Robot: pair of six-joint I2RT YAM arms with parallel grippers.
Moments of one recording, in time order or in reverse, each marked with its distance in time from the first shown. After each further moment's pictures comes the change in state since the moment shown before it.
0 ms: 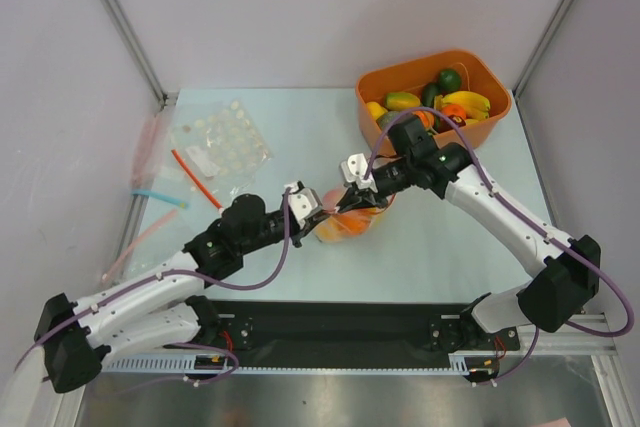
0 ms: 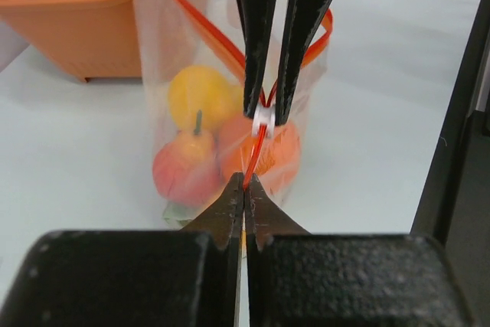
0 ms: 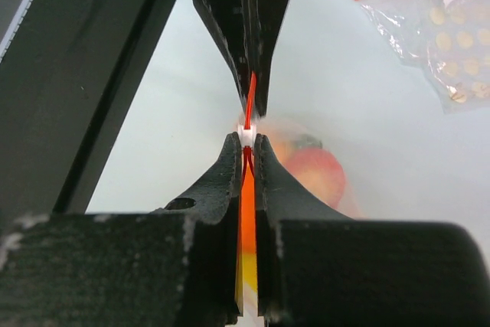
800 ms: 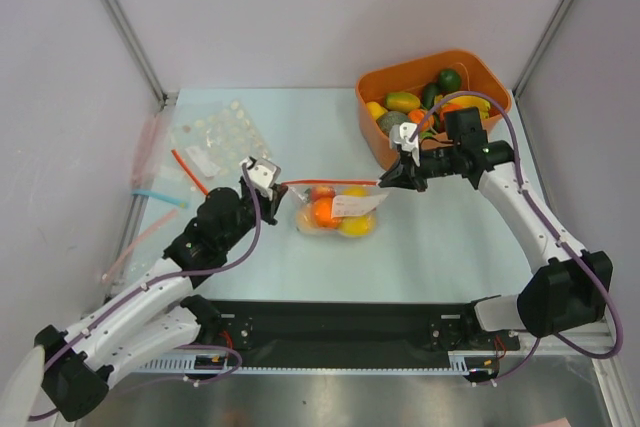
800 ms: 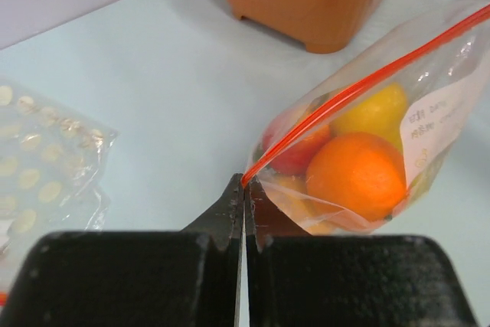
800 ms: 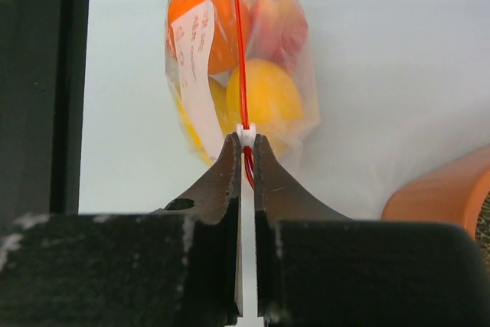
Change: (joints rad) left arm 0.205 -0.125 -0.028 -0.077 -0.264 -0.154; right arm -0.357 -0.054 -0.099 0.033 -0.051 0.108
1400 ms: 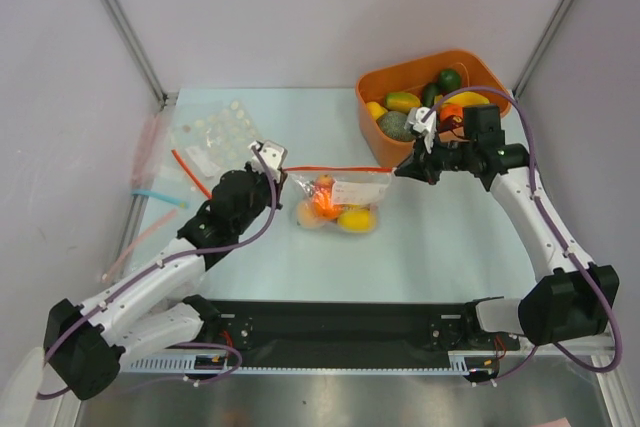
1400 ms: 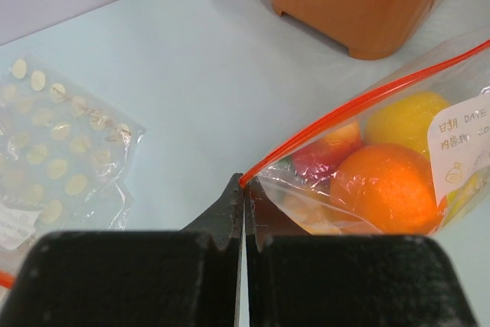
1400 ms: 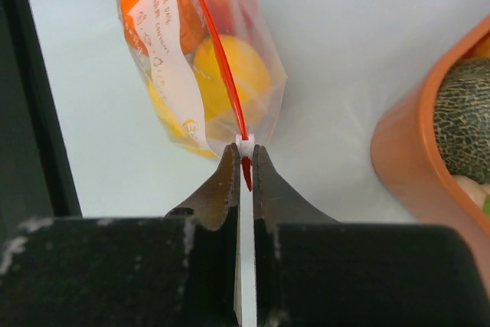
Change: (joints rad) left arm 0.029 0.158 0.083 0.013 -0.108 -0.008; right arm -0.086 -0.050 -0.013 0.066 0.144 0.242
